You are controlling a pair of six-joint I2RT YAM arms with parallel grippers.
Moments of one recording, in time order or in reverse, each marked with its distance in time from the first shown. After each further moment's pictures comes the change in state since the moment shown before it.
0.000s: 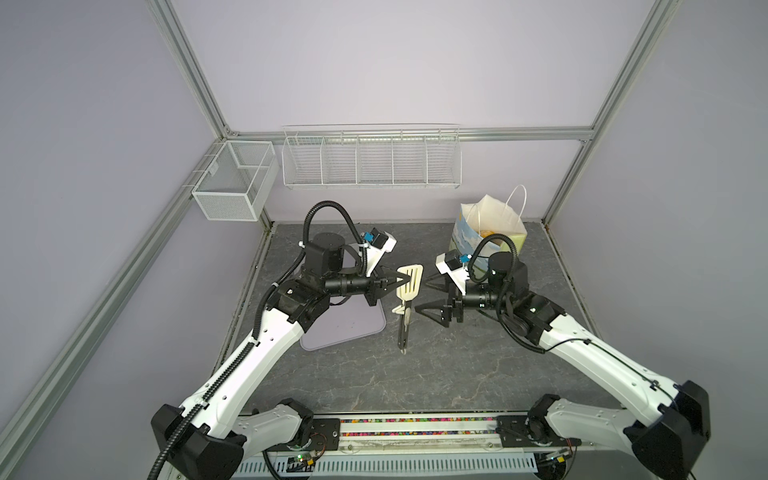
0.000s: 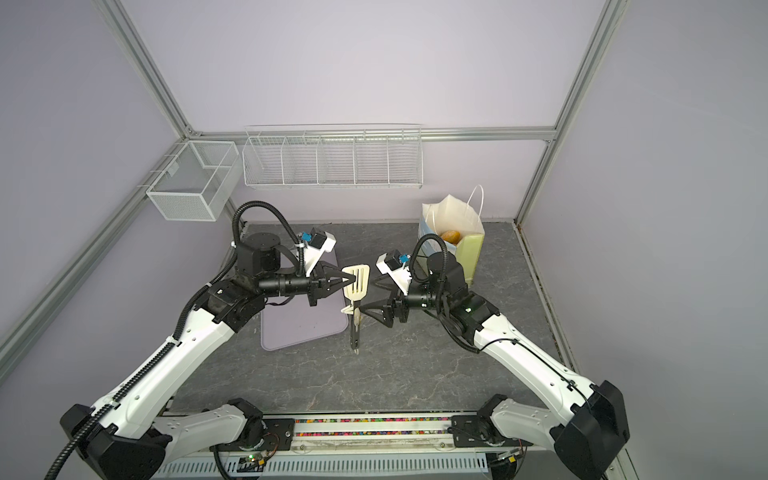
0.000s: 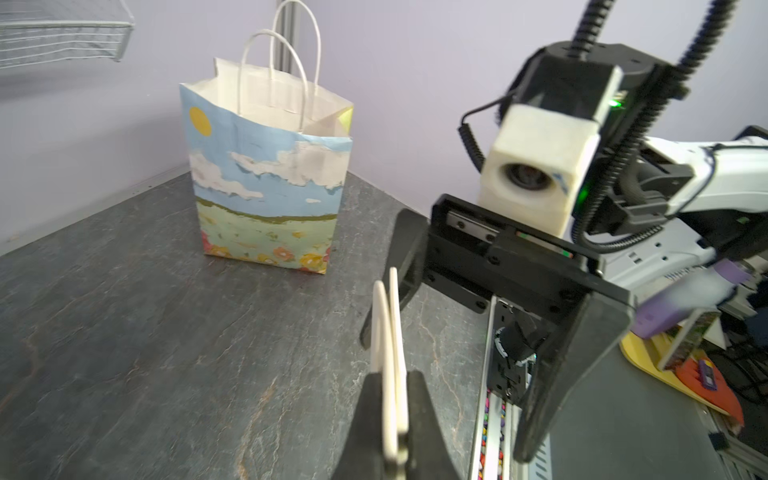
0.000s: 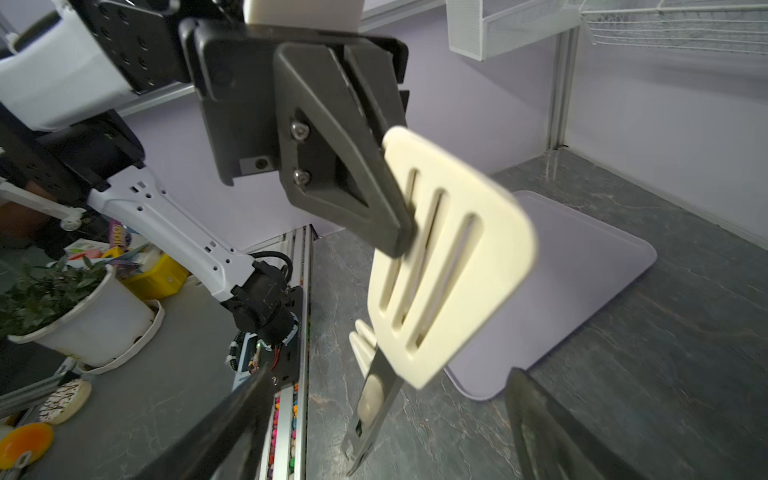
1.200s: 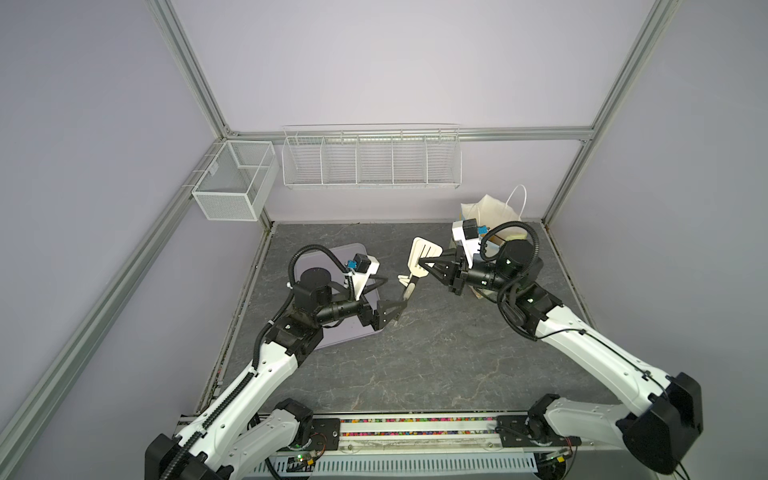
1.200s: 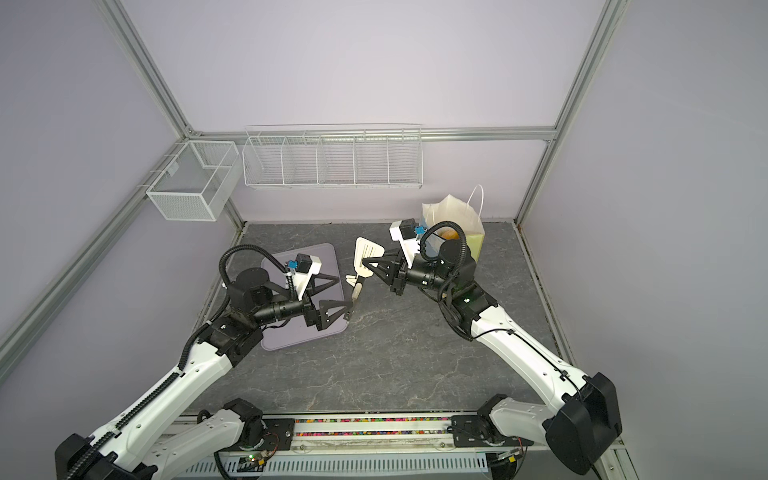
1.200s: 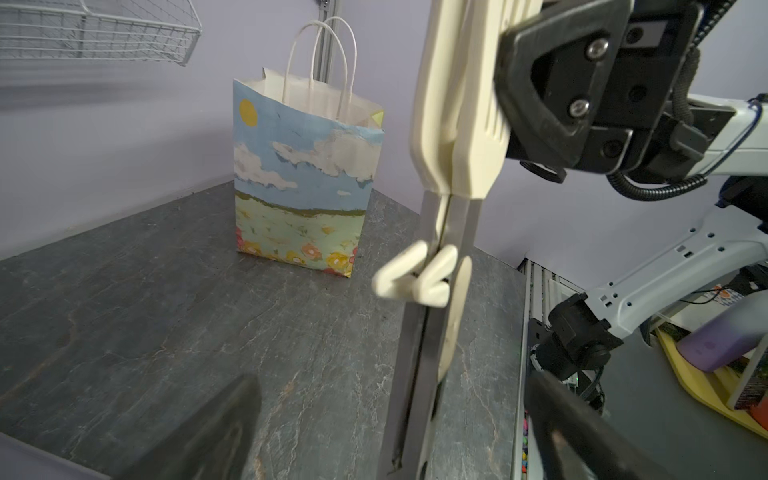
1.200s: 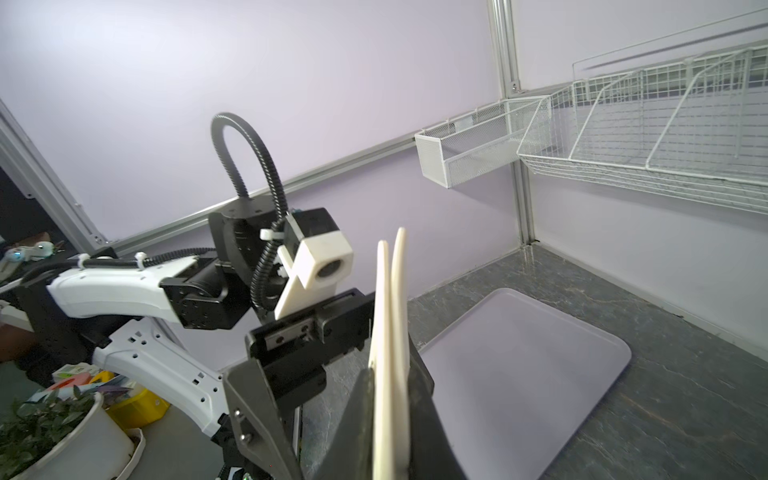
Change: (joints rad) left arm 0.046 -0.197 -0.421 0.384 -0.063 -0.091; right arm -0.050 0.054 0.053 0.366 0.055 0.294
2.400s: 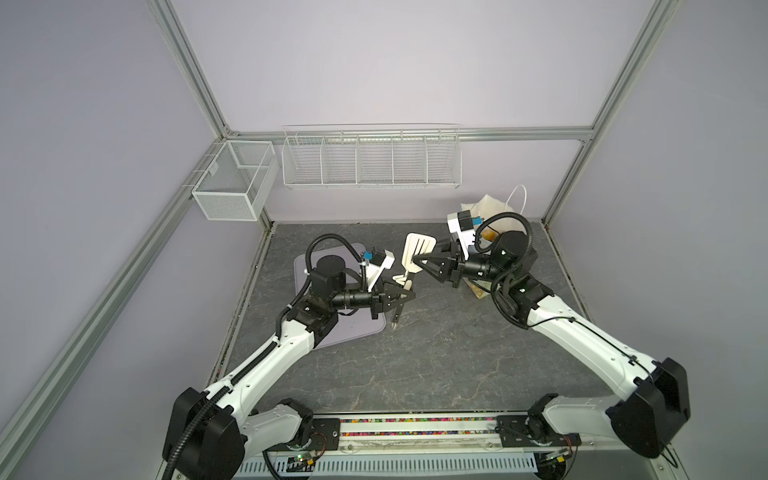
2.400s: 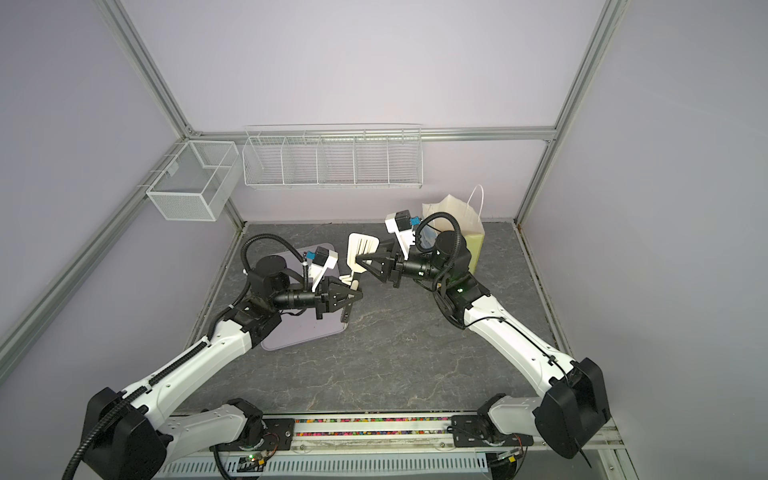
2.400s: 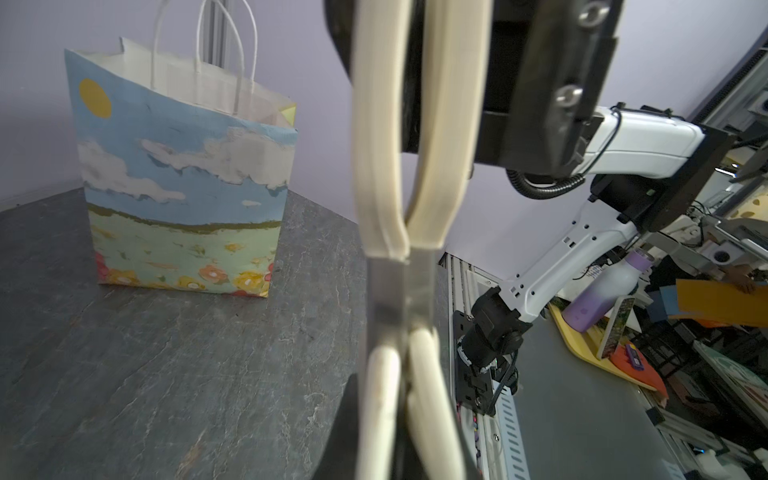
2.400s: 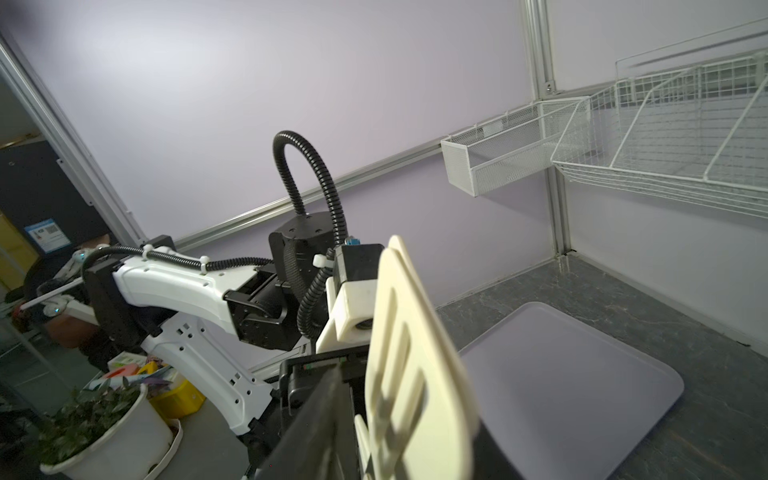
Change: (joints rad) left arm -0.020 0.195 0.058 0.169 0.214 -0.095; right arm -0.021 0.070 0.098 -0.033 -0.059 0.012
